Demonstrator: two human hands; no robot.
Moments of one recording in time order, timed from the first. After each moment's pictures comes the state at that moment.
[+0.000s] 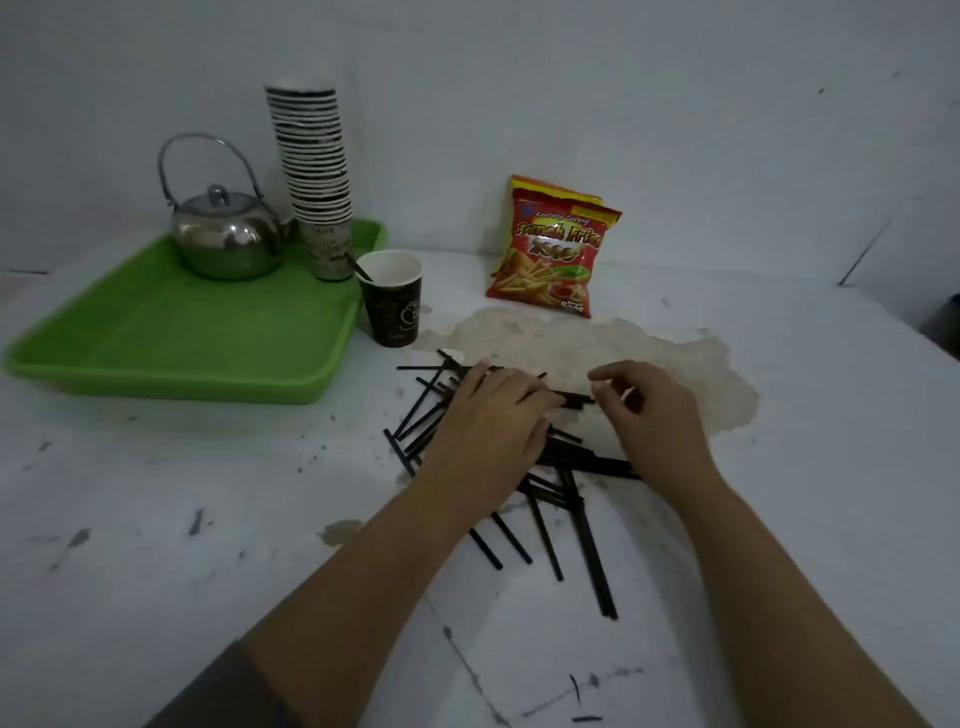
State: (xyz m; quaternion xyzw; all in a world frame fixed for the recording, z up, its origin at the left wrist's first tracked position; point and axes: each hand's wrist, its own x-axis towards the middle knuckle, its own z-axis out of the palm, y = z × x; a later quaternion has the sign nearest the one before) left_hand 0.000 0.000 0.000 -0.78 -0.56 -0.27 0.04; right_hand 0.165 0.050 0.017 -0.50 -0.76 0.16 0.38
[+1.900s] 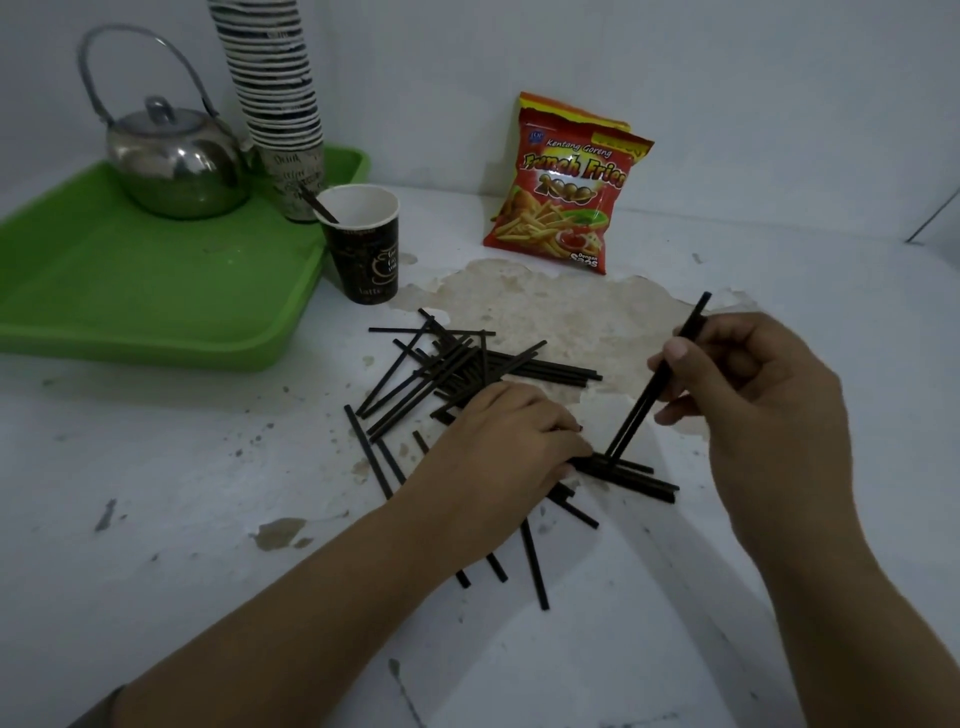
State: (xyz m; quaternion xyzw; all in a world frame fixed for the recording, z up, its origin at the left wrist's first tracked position) left_hand 0.020 0.005 -0.018 -0.84 -0.49 -0.23 -0.01; right_hand 0.183 0.024 0.052 -0.47 -0.63 0.34 0.51
